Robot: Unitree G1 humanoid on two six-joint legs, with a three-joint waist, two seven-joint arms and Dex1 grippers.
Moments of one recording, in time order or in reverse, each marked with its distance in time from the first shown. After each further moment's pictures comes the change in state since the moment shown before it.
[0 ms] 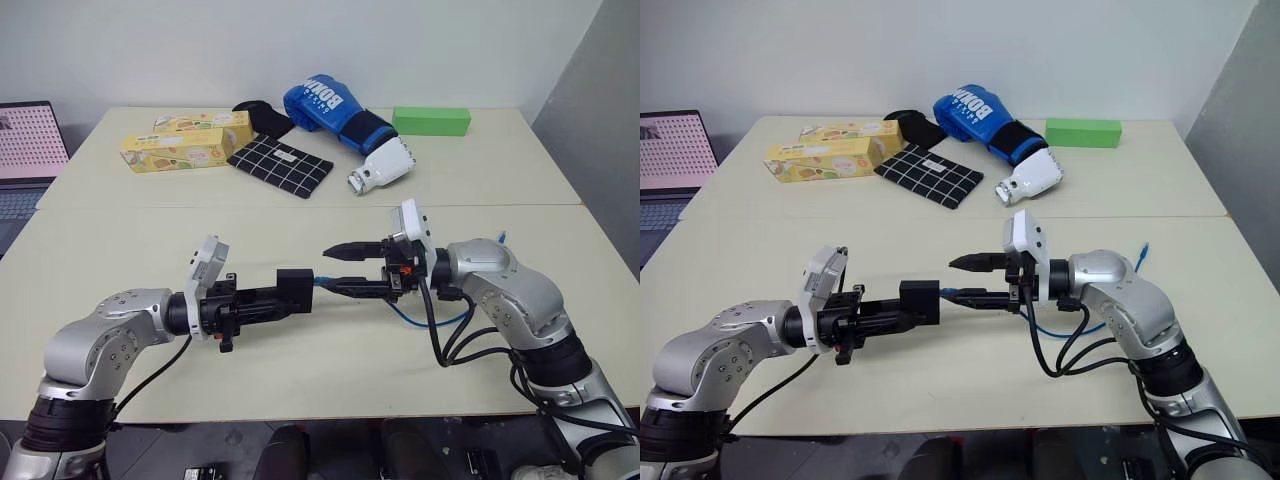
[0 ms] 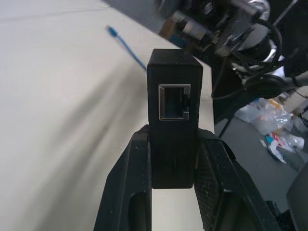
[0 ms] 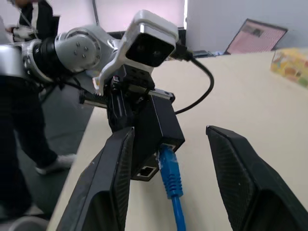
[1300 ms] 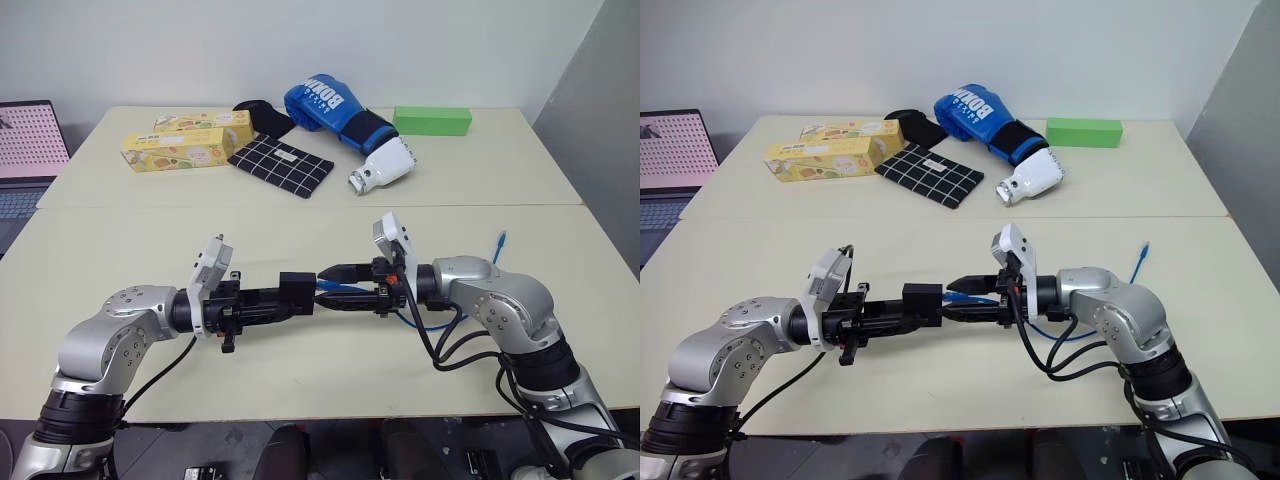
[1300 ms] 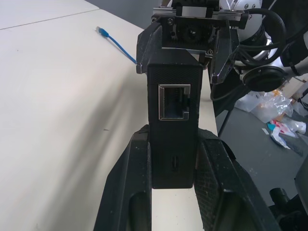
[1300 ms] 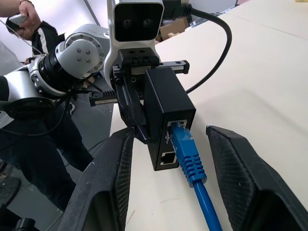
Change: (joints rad) left arm -0.010 -0.010 -0.031 0.050 0.057 -0.073 -0.060; right arm 0.008 0.063 -0.014 0.005 0.046 0.234 -0.064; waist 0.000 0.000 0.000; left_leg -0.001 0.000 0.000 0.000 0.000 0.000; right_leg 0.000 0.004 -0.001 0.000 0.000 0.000
